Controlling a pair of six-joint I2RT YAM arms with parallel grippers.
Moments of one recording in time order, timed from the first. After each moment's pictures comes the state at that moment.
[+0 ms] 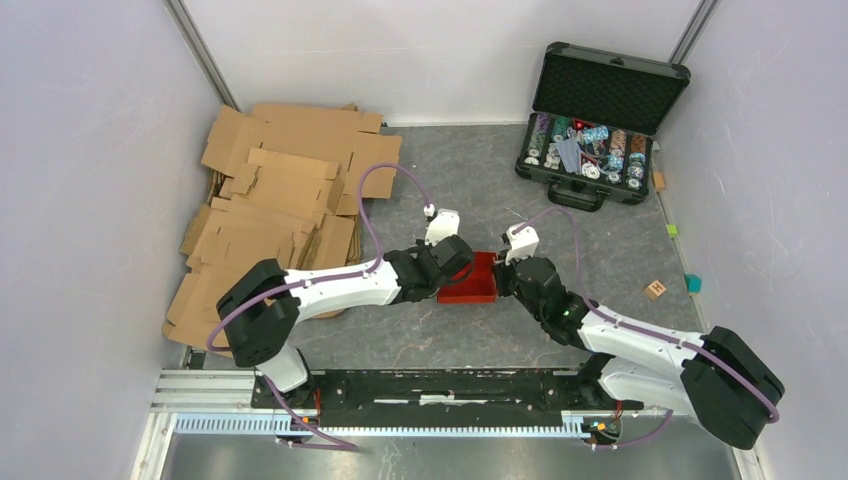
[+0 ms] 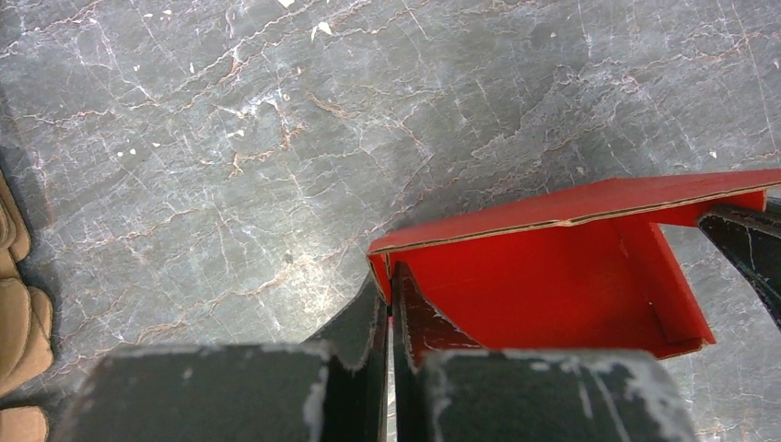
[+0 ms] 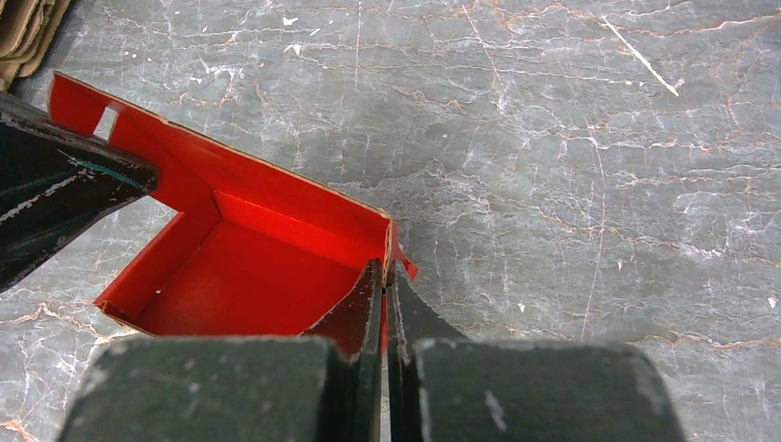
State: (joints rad) left arm -1.06 1.63 1.04 -0.34 -0.58 -0.64; right arm 0.79 1.07 0.33 0.32 0.32 0.27
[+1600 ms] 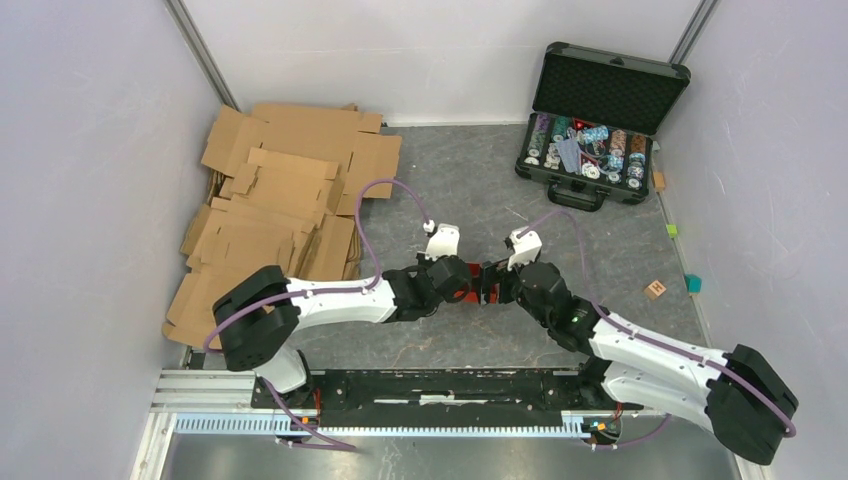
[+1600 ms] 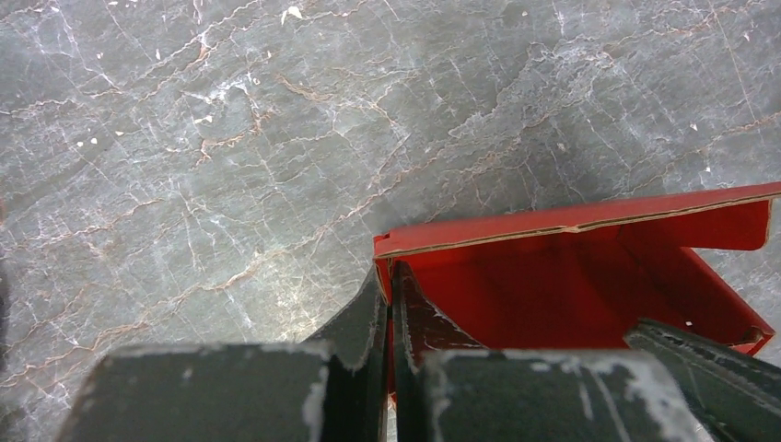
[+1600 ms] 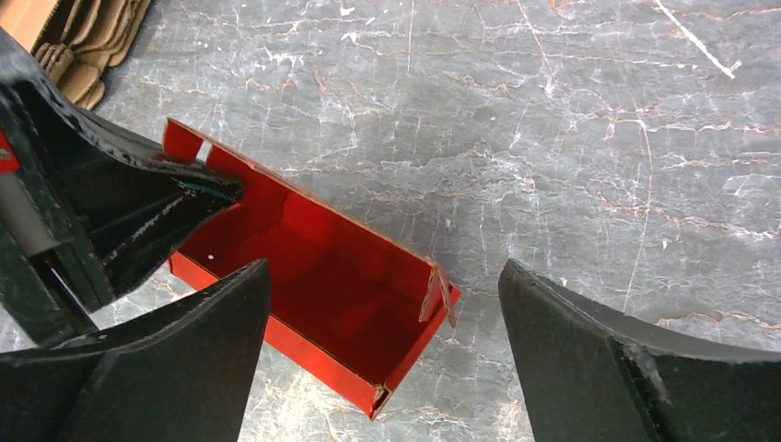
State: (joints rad) left arm -1.11 1.59 0.90 -0.15 -0.64 -0.65; right arm 0.84 0.95 0.34 0.19 0.29 0.33
